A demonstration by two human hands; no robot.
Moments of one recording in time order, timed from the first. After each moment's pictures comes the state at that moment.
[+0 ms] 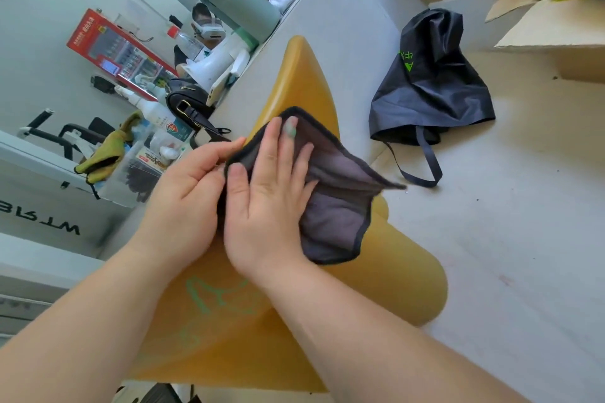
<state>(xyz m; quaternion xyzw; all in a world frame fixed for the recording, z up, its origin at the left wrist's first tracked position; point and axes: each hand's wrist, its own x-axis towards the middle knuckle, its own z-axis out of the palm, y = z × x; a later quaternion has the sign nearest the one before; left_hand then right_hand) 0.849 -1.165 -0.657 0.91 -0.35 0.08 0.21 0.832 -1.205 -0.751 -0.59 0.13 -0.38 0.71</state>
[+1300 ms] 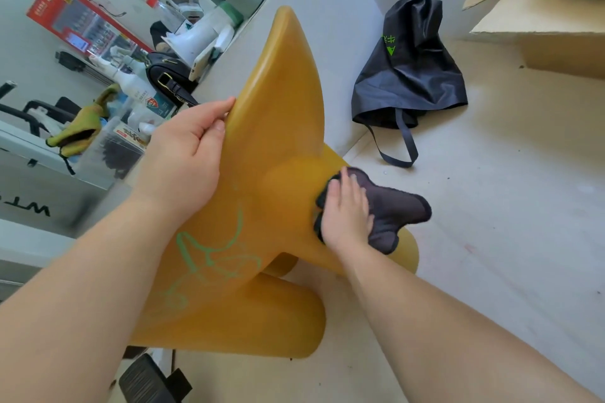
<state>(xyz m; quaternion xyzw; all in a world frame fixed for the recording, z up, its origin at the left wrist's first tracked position) 0.840 -1.165 -0.662 0.92 -0.35 0.15 0.12 0.838 -1.224 -0.913 -0.63 0.32 -0.15 0.69</state>
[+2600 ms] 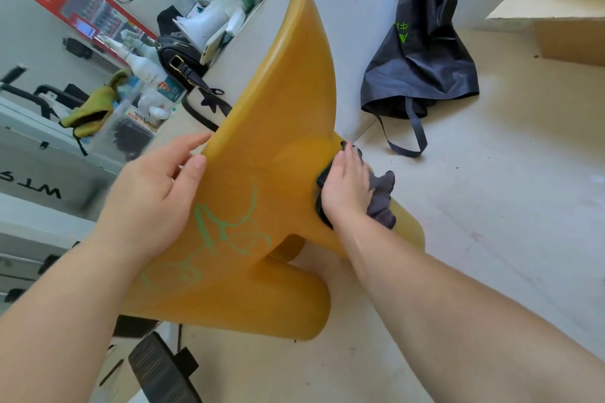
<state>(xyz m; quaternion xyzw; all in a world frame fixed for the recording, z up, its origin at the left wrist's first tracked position) 0.809 -1.090 -0.654 0.93 -0.34 0.15 0.02 0.845 -1.228 -0.880 -0.59 0.34 -0.15 0.71</state>
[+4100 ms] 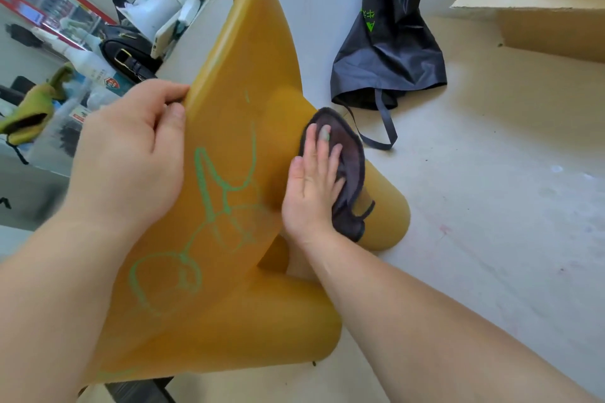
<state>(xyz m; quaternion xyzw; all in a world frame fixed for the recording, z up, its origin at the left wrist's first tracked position) 0.812 -1.176 -0.665 0.91 -0.35 0.21 0.07 0.836 -1.226 -0.883 -0.60 0.27 -0.29 0.69</state>
